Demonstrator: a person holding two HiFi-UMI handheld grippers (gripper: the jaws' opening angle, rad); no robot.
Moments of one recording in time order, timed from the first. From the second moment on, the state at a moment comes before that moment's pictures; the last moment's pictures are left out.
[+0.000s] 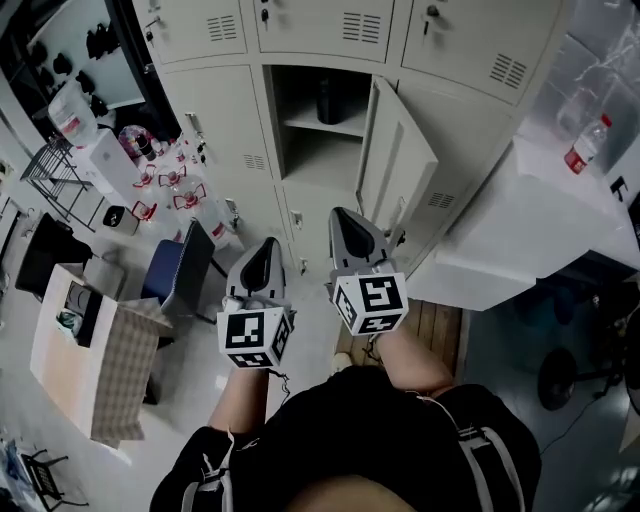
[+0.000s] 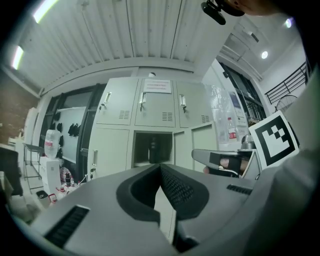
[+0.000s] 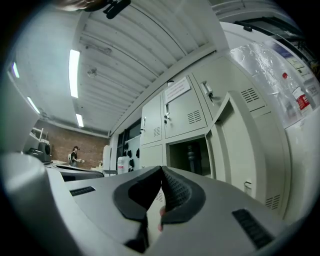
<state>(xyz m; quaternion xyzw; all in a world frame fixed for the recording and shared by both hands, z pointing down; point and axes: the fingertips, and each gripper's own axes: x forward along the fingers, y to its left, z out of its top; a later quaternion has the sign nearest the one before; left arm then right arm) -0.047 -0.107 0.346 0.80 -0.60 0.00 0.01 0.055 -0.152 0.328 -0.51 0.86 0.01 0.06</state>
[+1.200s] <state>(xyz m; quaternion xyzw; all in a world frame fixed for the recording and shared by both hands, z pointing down) -0.096 -0.382 0.351 0.86 -0.50 -0.03 -0.02 0.012 -0.412 0.330 -0.63 0.77 0.06 0.06</state>
